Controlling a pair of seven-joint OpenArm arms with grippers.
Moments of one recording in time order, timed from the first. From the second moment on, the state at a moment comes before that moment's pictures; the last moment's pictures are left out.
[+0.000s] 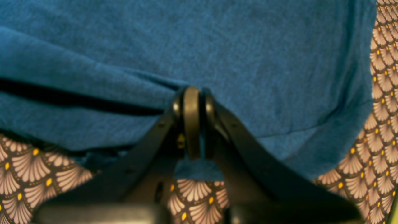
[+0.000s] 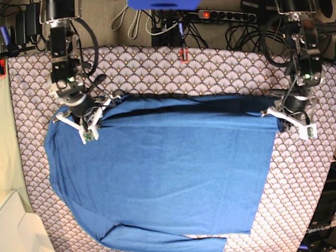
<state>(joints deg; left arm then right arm) 10.5 -16.6 -15.7 98.7 -25.1 -1.0 35.9 -6.4 10.2 -0.2 97.2 -1.3 15.8 -40.0</state>
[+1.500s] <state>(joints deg) 8.8 -11.4 -25.0 98.5 -25.1 -1.0 50.2 -5.5 10.0 -2.2 97.1 -1.4 15.7 -40.1</state>
